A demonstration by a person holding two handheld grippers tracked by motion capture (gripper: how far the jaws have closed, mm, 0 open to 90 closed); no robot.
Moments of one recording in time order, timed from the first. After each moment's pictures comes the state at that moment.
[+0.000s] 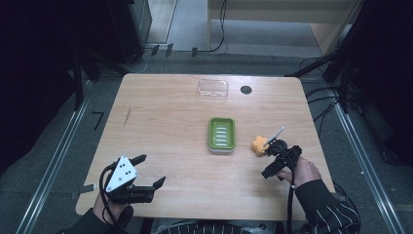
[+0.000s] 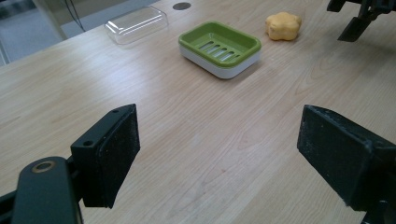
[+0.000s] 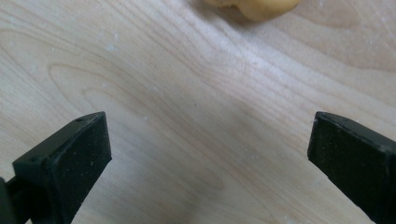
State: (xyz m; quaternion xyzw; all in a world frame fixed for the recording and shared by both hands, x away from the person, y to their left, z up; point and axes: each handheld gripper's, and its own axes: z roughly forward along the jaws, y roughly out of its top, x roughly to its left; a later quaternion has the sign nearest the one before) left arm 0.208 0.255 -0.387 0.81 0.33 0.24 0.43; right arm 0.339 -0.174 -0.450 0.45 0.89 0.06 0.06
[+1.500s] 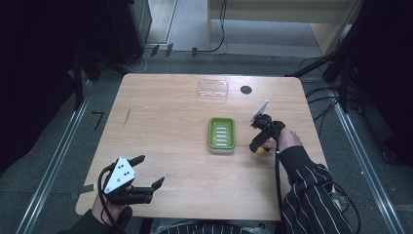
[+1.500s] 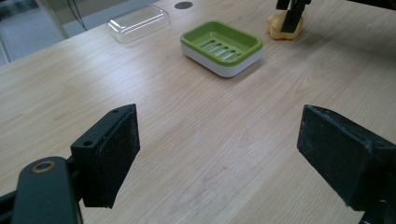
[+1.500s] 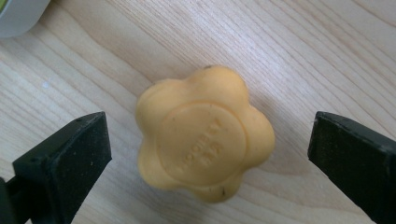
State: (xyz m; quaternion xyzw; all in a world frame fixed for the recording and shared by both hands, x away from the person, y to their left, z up) left arm 0.205 0.258 -0.387 0.80 0.33 0.24 0.43; right arm 0.435 -0.146 -0.455 0.45 0.89 0.05 0.02
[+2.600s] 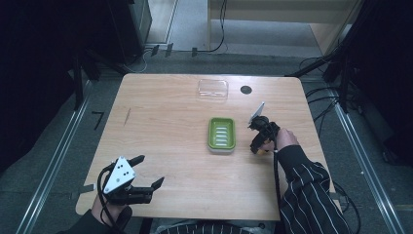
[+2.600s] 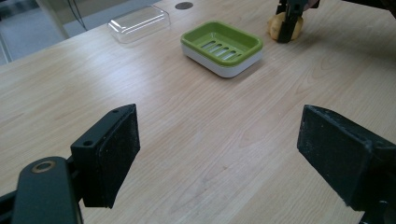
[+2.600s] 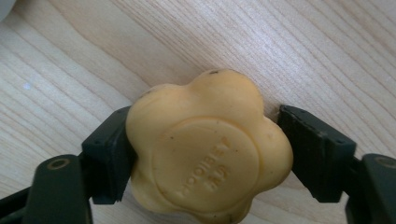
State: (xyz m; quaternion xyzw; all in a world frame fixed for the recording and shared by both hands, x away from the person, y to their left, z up) left arm 0.205 0.258 -0.387 0.80 0.33 0.24 0.43; right arm 0.440 -0.142 -0.468 0.44 0.90 0.03 0.00
